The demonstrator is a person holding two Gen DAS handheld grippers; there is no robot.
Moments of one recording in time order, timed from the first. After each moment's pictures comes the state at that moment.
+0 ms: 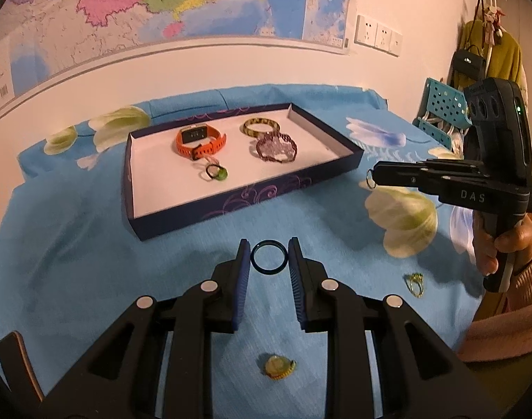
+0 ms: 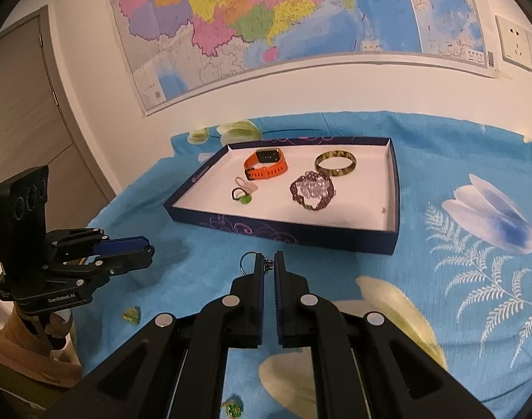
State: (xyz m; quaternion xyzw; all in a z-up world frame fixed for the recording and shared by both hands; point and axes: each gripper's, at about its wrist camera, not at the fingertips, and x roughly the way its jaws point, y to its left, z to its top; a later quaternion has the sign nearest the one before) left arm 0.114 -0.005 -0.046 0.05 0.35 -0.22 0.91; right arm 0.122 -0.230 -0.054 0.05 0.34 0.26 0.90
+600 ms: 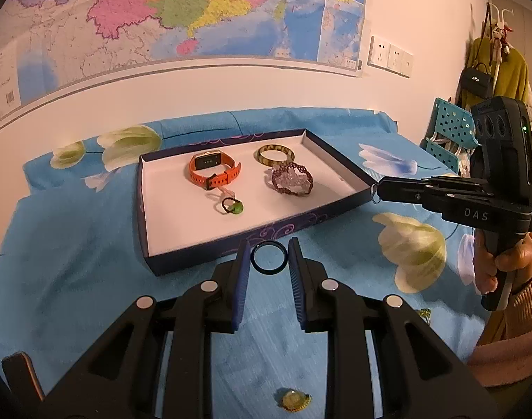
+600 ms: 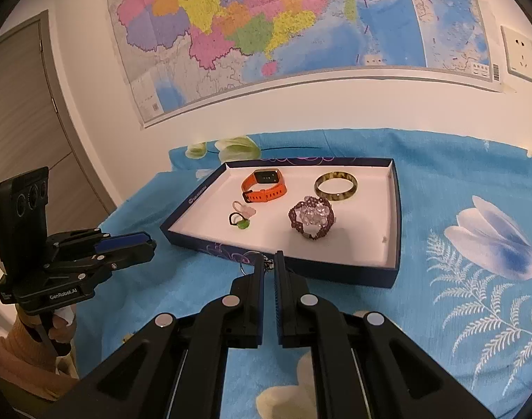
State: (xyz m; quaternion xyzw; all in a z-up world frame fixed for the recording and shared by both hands) left arm 0.138 0.000 -0.031 0.03 0.33 -0.20 0.92; right arm 0.142 -0.225 -0.044 0.05 0.32 0.26 0.91
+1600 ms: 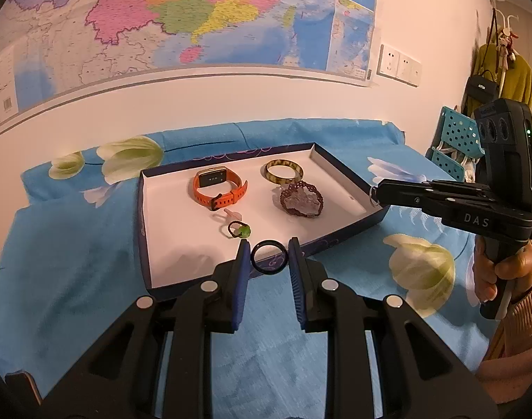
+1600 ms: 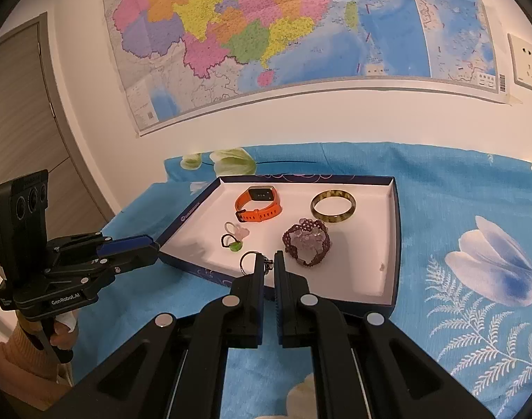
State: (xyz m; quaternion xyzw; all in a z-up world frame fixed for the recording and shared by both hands) left arm 0.162 -0.004 -0.024 0.03 0.32 -0.19 0.93; right arm 0.165 -0.224 -0.035 0.05 0.31 0.26 0.91
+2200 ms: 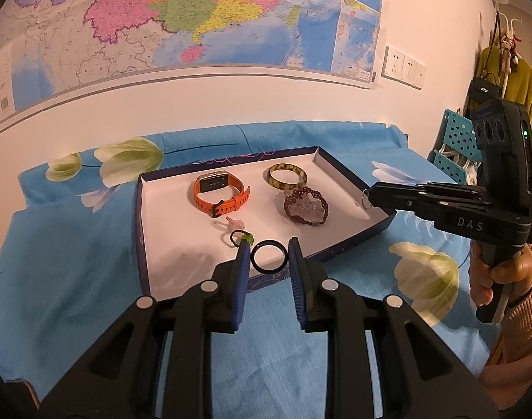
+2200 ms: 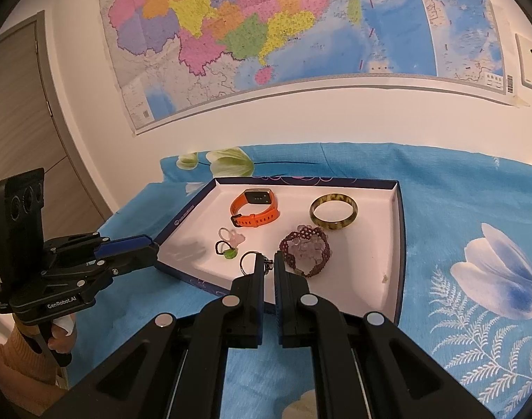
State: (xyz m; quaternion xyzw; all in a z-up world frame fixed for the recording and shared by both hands) left arm 0.176 -0.005 -0.023 0.02 0.32 -0.19 0.93; right arm 0.179 -0.220 -0.034 0.05 0.32 0.26 0.91
